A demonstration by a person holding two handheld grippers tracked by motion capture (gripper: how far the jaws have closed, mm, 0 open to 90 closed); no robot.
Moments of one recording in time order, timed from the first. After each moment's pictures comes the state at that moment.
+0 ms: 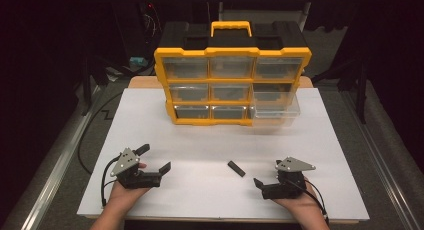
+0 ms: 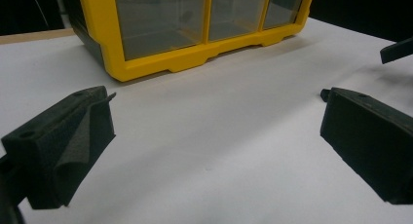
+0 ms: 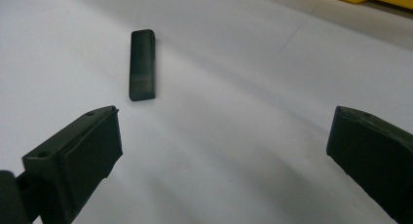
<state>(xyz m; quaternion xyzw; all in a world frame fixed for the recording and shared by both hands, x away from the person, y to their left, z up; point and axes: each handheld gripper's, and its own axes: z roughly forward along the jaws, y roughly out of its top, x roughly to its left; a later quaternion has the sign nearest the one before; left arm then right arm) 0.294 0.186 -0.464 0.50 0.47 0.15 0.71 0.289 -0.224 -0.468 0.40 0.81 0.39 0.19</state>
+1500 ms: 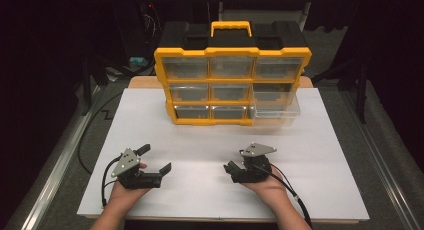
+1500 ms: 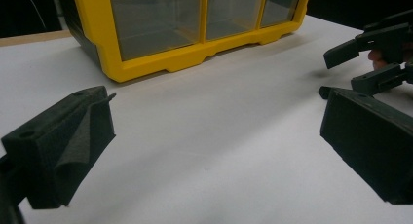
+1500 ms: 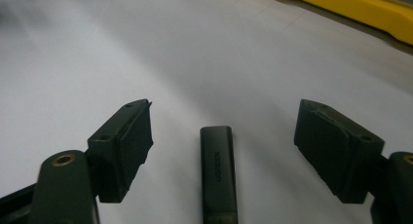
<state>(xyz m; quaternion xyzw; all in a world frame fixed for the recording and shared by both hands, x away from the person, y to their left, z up) 0.294 0.185 -0.465 0.51 0.46 0.15 0.71 0.331 -0.144 -0.465 0.35 0.83 0.41 0.16</state>
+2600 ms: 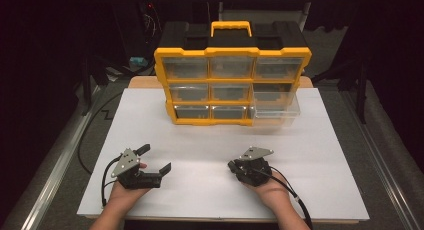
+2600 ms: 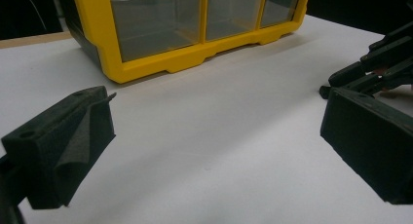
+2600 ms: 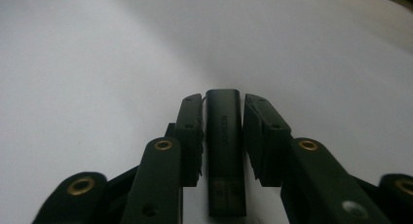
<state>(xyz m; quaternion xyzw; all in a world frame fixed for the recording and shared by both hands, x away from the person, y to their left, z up) 0.293 0.185 -0.465 0.51 0.46 0.15 0.71 0.325 -0.146 -0.472 0.34 0.85 0.37 0.15</state>
